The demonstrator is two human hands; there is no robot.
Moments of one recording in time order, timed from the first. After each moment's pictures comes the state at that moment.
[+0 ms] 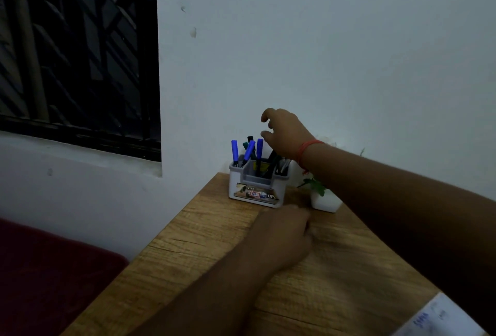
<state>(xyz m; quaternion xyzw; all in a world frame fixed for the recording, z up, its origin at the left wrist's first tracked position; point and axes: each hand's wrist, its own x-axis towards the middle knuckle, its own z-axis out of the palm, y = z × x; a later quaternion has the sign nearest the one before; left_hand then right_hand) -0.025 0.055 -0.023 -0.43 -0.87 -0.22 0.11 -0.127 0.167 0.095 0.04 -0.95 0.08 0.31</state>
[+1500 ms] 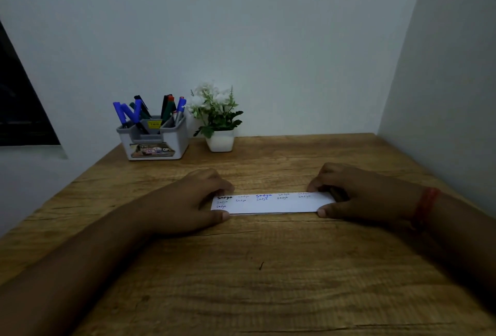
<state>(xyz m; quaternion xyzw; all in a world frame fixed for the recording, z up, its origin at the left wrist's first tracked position) 0.031 0.073 -0.023 -0.56 -0.82 -0.11 -0.04 0.223 0.371 -0.013 0.00 -0.99 0.10 -0.02</state>
